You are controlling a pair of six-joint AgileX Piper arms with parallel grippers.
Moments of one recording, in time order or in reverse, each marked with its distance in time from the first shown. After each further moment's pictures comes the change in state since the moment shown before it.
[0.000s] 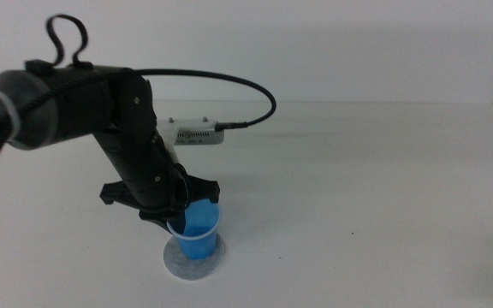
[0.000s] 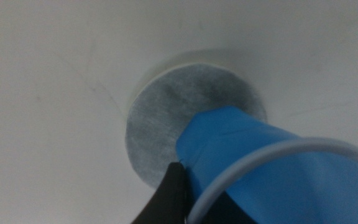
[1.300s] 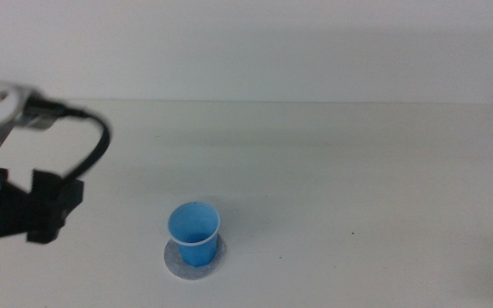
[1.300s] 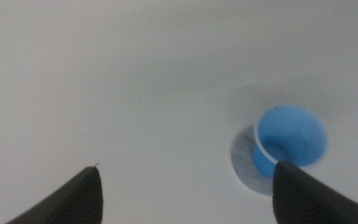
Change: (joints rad) left arm -0.002 -0.967 0.480 0.399 -0.228 -0.100; right arm 0.000 0.000 0.000 0.000 0.000 0.000
